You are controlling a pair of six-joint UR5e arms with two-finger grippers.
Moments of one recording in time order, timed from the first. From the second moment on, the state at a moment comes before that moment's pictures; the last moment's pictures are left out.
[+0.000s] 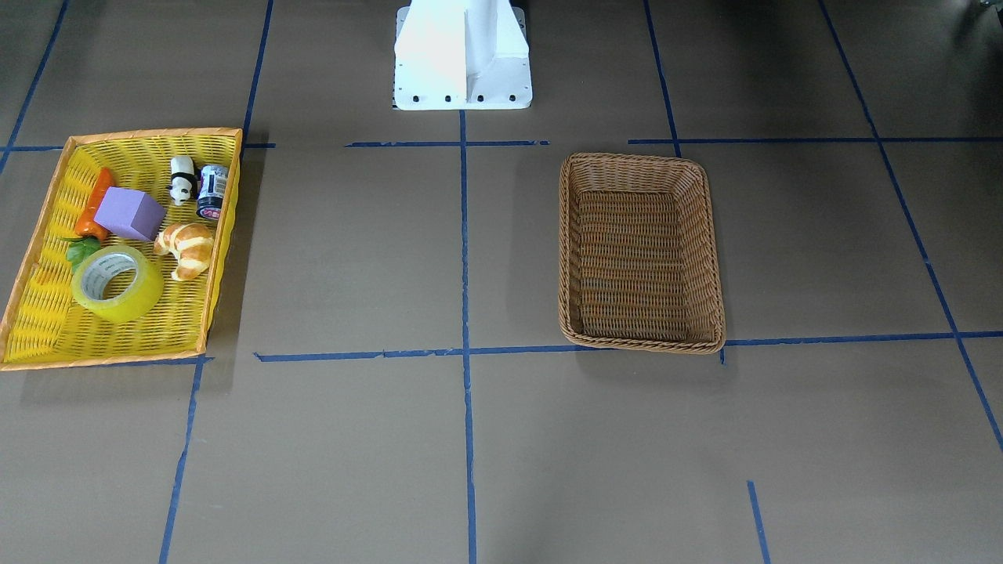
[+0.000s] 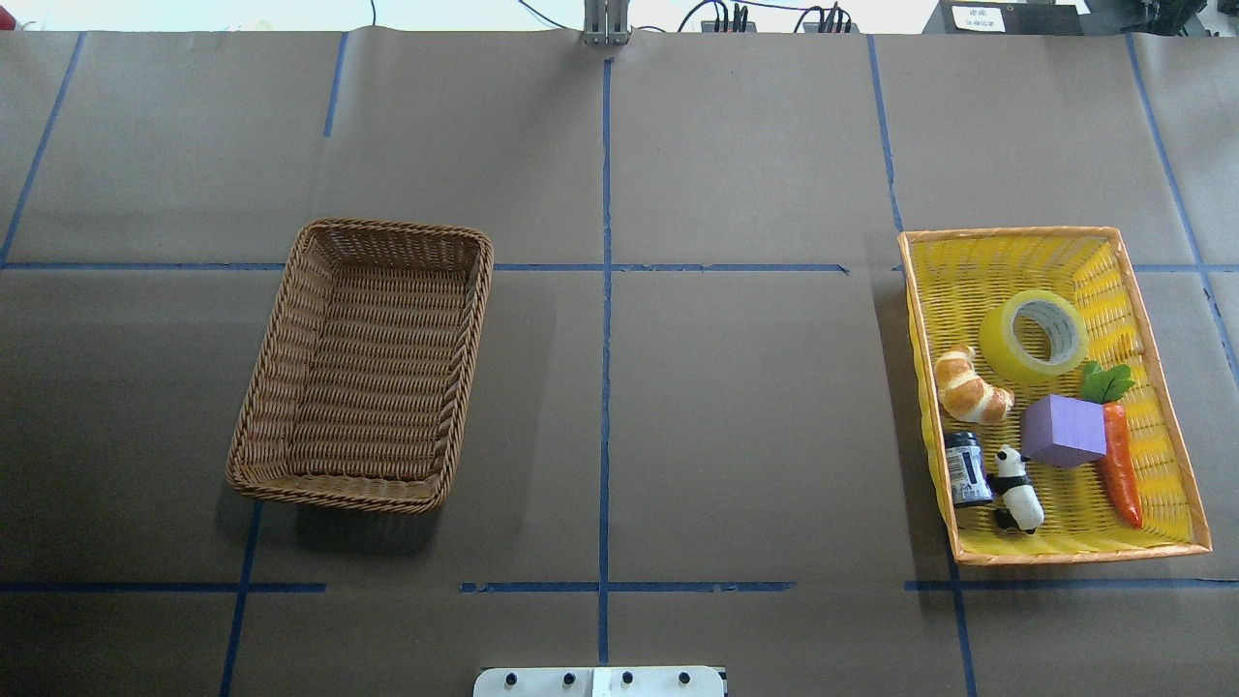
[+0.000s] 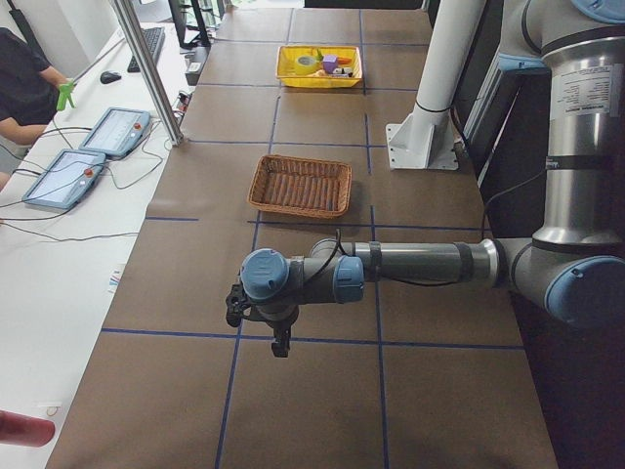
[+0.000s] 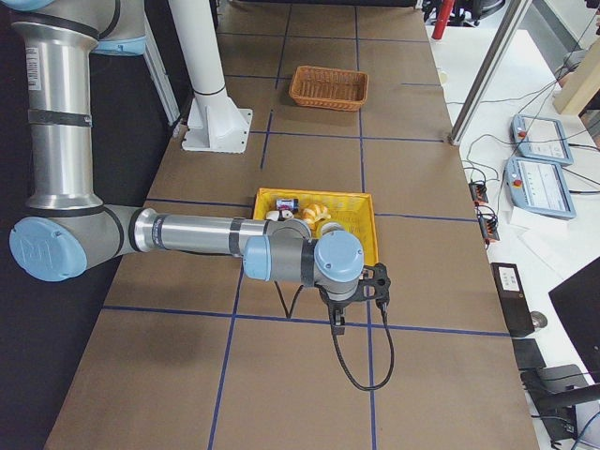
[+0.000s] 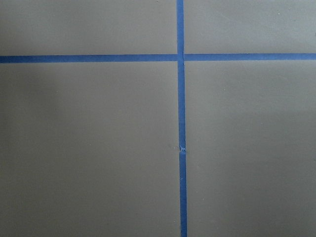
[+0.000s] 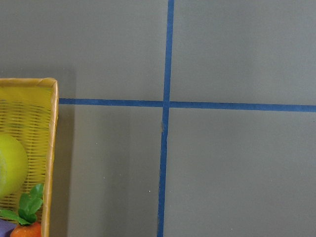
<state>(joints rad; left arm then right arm) -1.58 -1.51 -1.62 -1.52 -2.43 0.09 1.67 -1.61 1.61 -1.57 2.45 -0.10</state>
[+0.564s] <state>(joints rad) -1.58 -1.51 -1.62 -1.53 -2.43 0.09 1.67 -1.61 1.62 -1.57 2.46 -0.10</state>
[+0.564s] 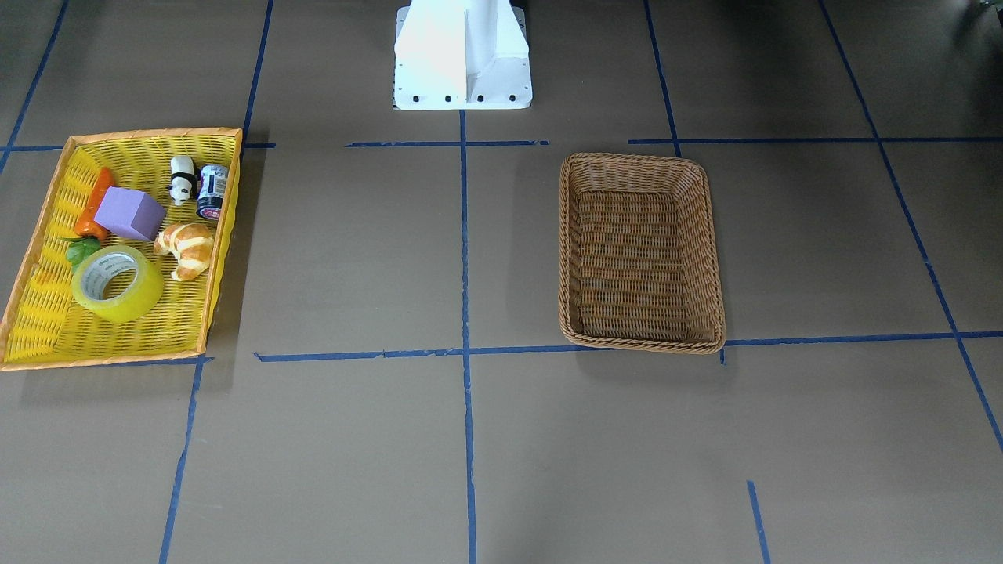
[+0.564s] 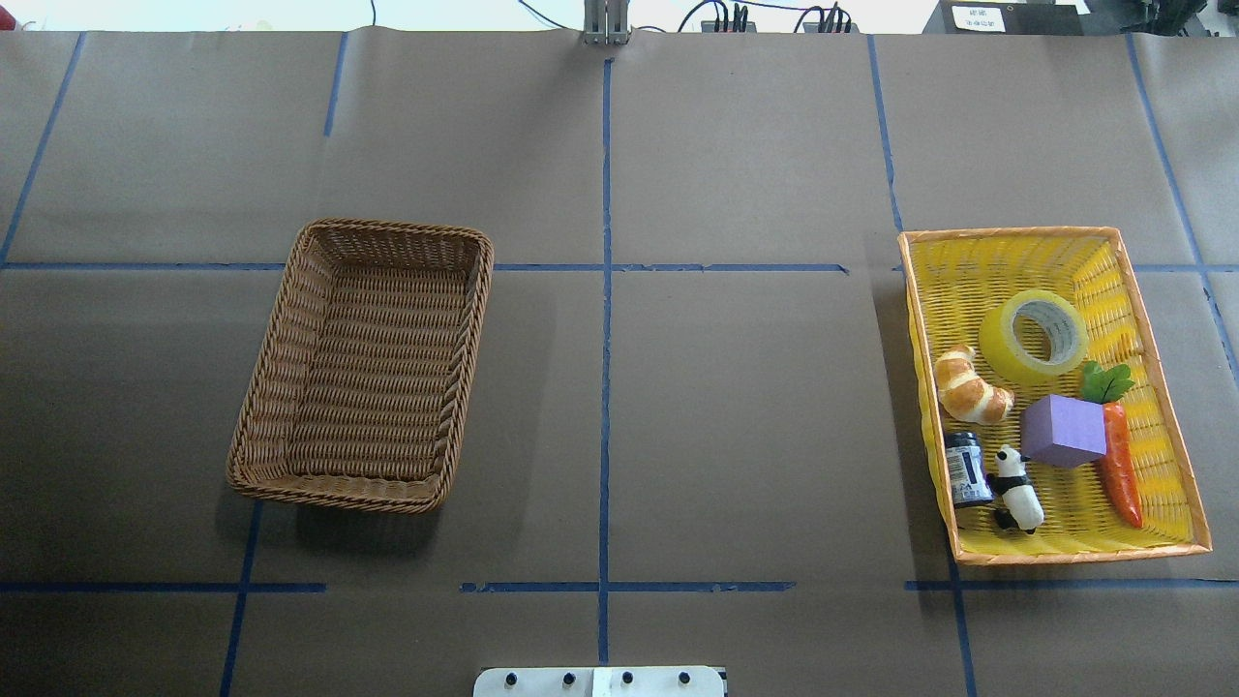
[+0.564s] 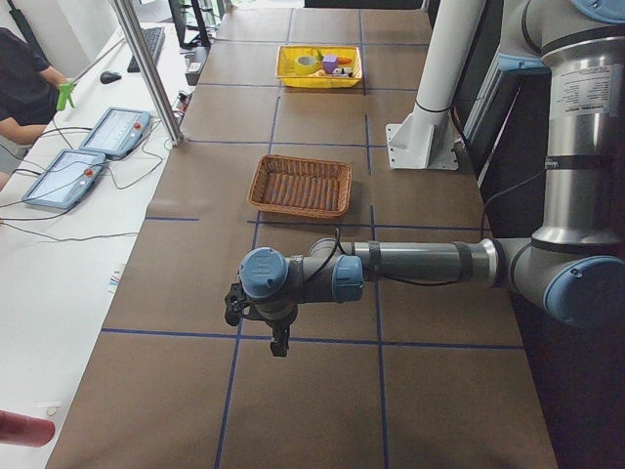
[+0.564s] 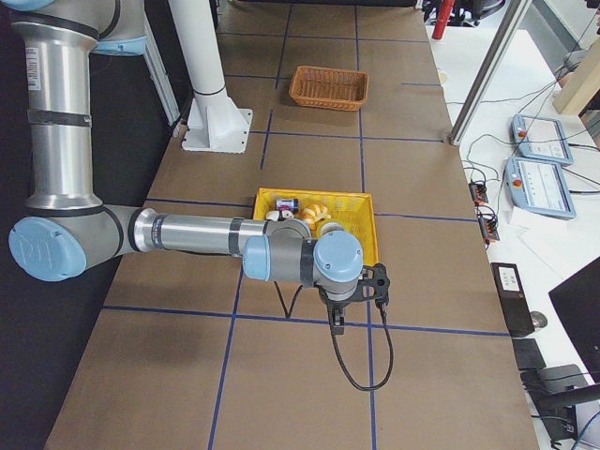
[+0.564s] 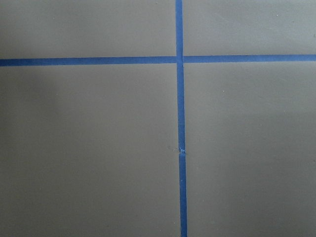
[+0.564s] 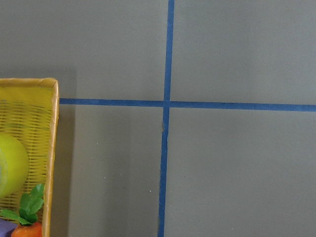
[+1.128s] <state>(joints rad) -1.58 -1.51 -1.62 -1.53 -2.43 0.09 1.67 -1.60 1.62 -1.57 2.45 -0.09</state>
